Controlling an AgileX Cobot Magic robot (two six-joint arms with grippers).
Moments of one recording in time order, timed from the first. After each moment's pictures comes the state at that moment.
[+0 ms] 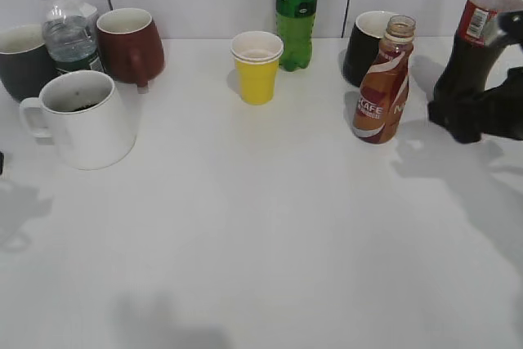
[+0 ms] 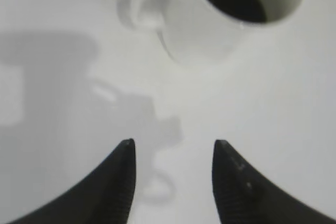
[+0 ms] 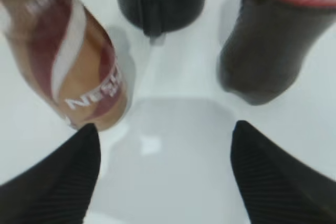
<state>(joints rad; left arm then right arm) -0.15 1.07 -0.60 -0.14 0.54 -0.08 0.13 1.51 -0.62 -0.94 -0.26 0.85</state>
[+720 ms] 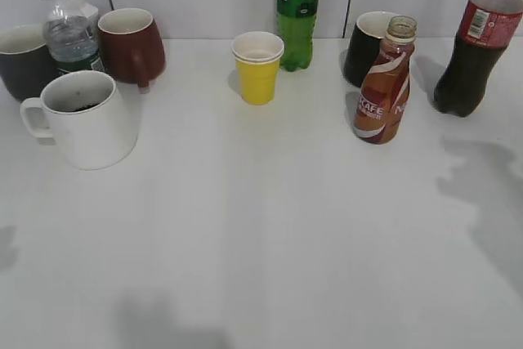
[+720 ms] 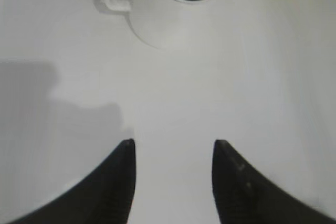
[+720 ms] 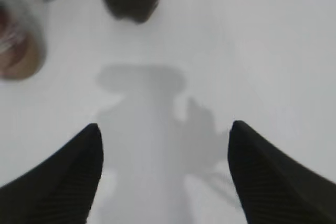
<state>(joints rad) -0.15 0.65 -0.61 -0.21 0.85 -0.08 0.16 1.14 -0.62 -0.48 0.36 0.65</state>
